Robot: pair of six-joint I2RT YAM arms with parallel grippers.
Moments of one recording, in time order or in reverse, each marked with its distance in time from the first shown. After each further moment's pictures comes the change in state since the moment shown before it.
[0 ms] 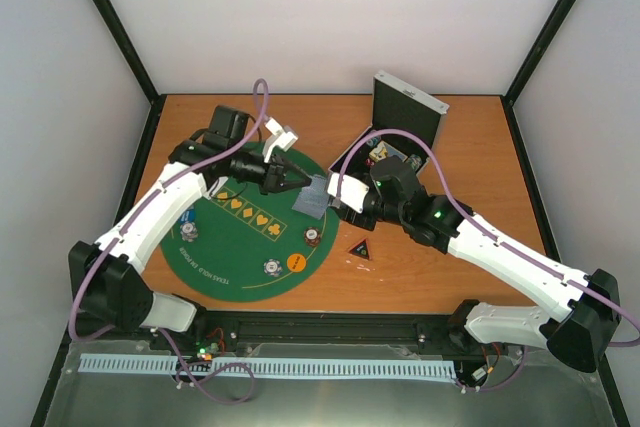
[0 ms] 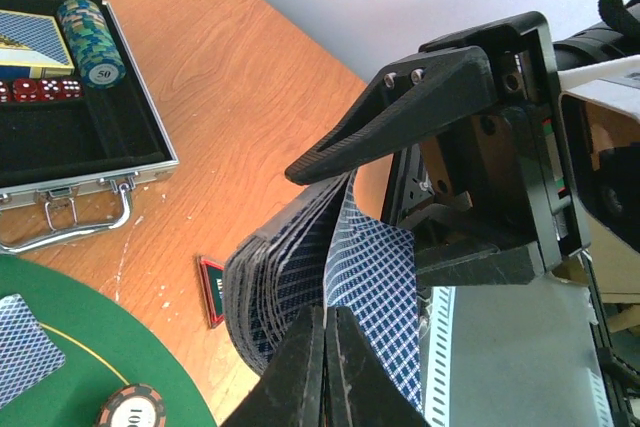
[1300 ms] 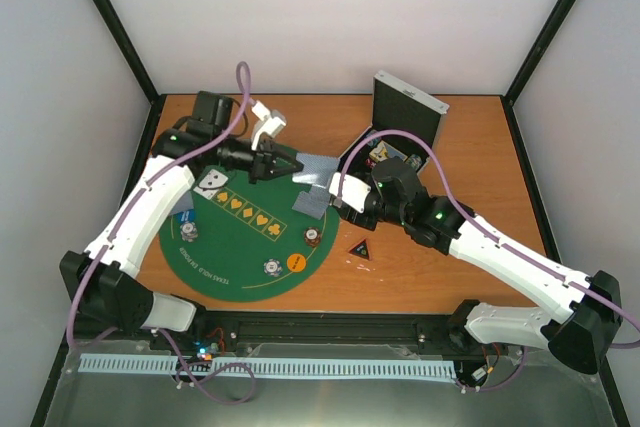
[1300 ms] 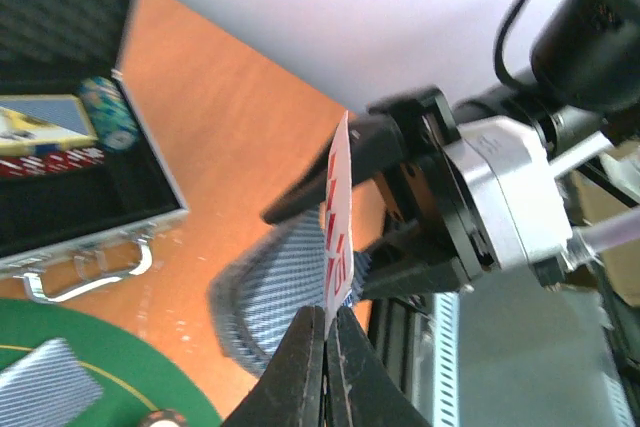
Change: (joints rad) left arm 0.048 -0.013 0.119 -0.109 0.063 0.087; right arm 0.000 -0.011 -0.011 0.008 0.021 0.003
